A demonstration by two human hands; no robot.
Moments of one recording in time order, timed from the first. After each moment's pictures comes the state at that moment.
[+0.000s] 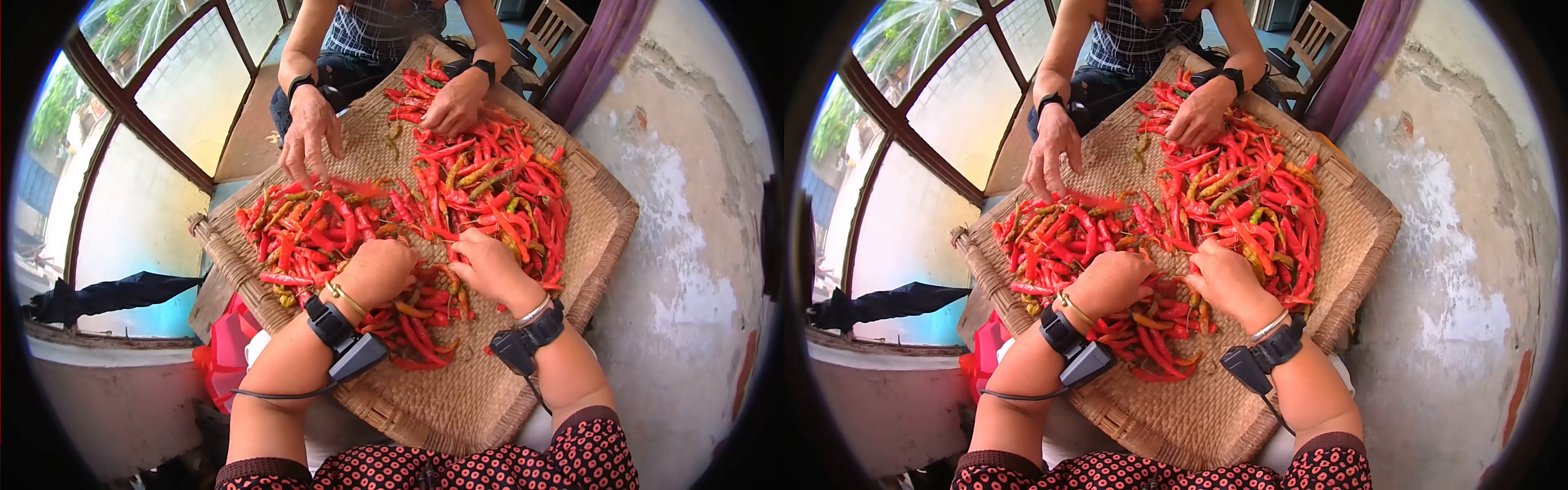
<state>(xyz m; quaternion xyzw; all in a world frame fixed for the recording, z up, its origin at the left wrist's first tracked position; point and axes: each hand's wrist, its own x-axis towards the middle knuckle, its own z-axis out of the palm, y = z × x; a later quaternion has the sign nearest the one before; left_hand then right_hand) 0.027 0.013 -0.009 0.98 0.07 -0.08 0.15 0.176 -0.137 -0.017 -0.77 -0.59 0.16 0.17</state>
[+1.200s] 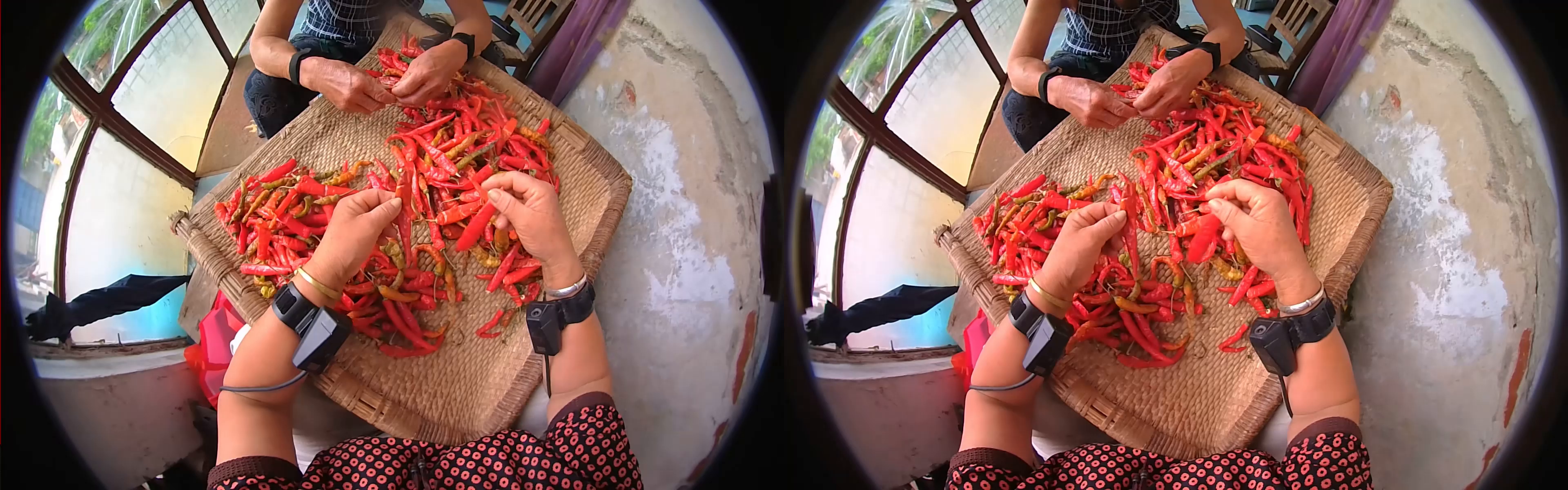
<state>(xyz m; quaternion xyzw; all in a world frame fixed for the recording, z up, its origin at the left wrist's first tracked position) 0.035 0.016 -0.006 0.58 0.24 0.13 0.77 0.204 -0.156 0.034 -0.69 -0.36 0.28 0.56</state>
